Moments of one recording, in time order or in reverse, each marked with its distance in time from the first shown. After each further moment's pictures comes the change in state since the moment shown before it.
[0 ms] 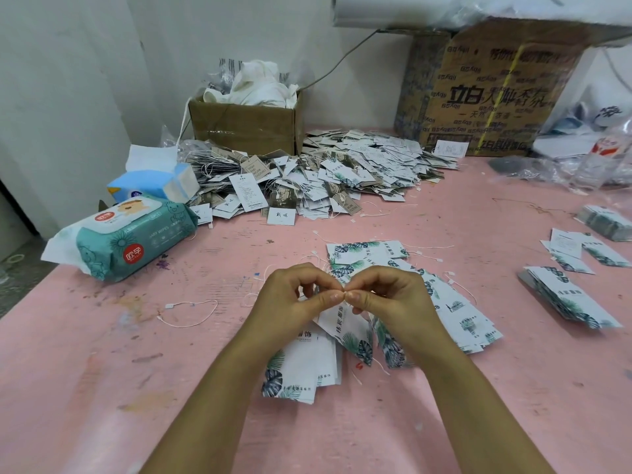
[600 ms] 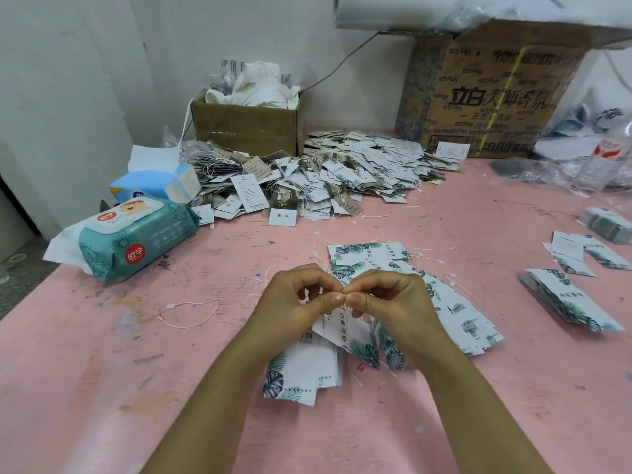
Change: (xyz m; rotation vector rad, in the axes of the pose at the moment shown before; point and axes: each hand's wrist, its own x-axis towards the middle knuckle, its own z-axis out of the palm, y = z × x) left_hand -0.001 -0.003 -0.001 -0.025 -0.043 0.006; right_hand 0.000 0.001 0.002 0.090 -0.024 -0.008
